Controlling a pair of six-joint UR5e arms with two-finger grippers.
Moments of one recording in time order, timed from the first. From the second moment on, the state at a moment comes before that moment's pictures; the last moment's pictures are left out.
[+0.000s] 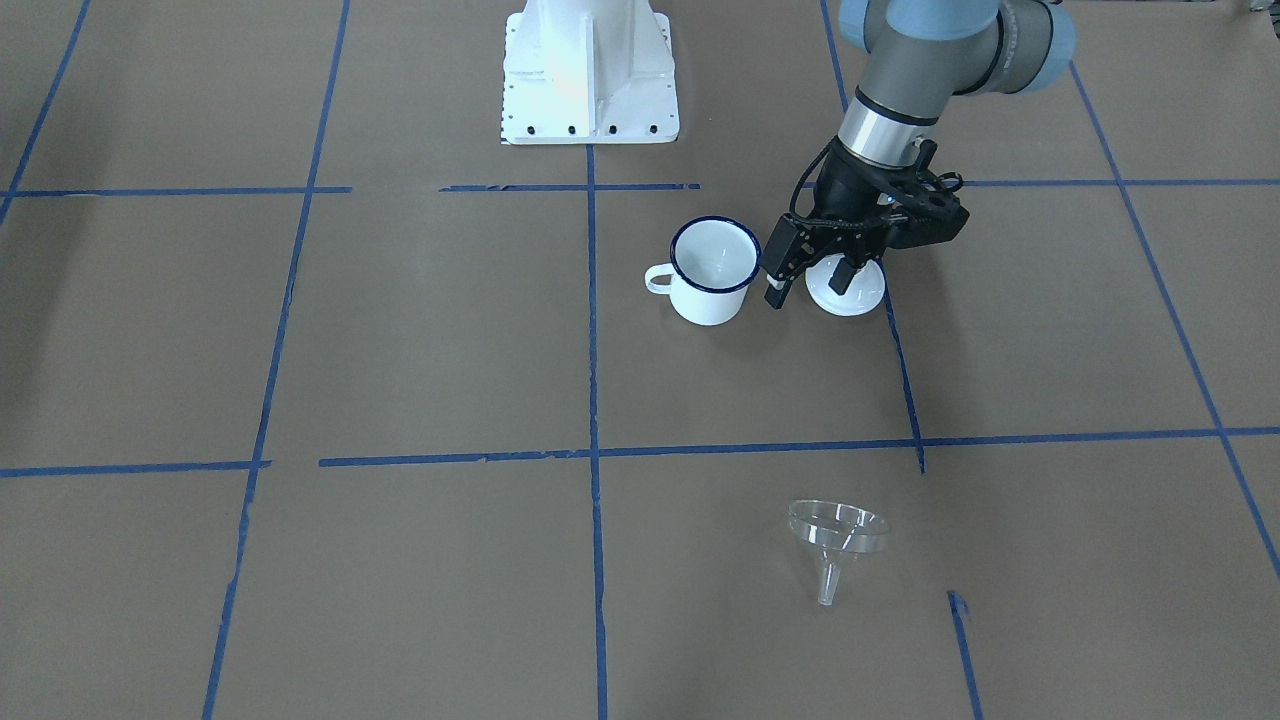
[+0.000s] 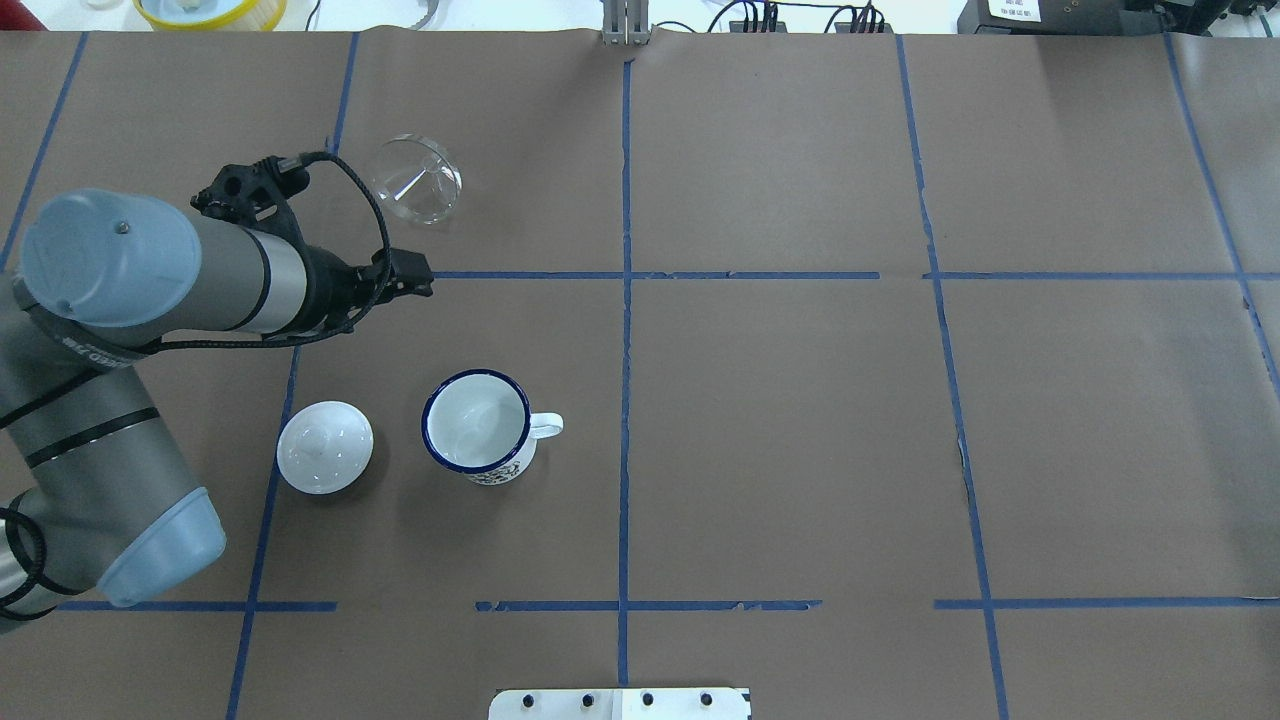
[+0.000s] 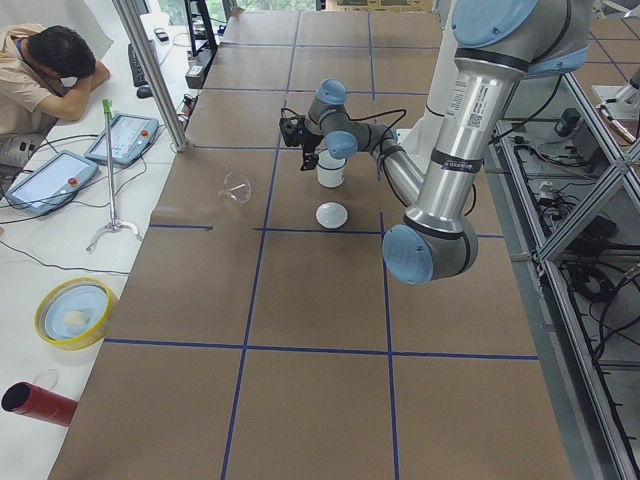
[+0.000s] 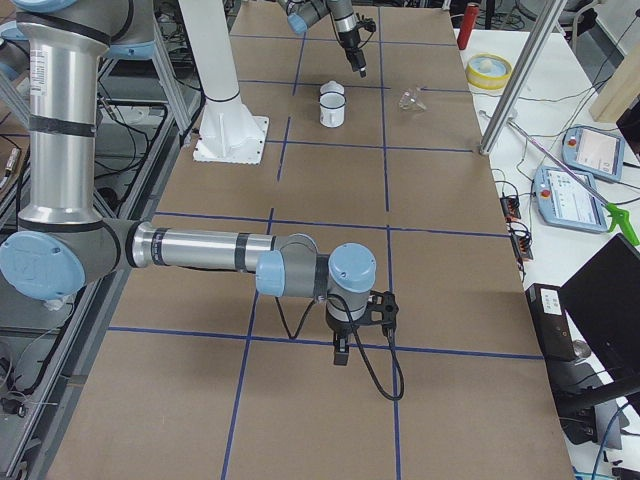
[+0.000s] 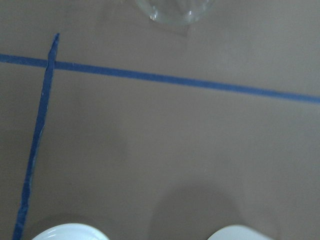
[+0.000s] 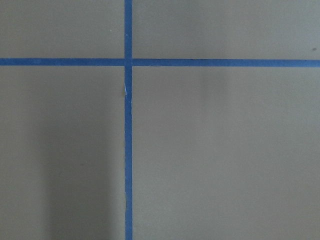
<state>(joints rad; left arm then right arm) -0.66 -1.93 -1.92 -1.96 -1.69 -1.73 1.57 -1.68 1.66 -1.57 2.29 0.01</state>
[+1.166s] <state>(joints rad) -0.68 -2.07 -1.32 -2.67 -1.35 -2.15 1.57 -1.68 1.66 -1.57 2.29 0.01</state>
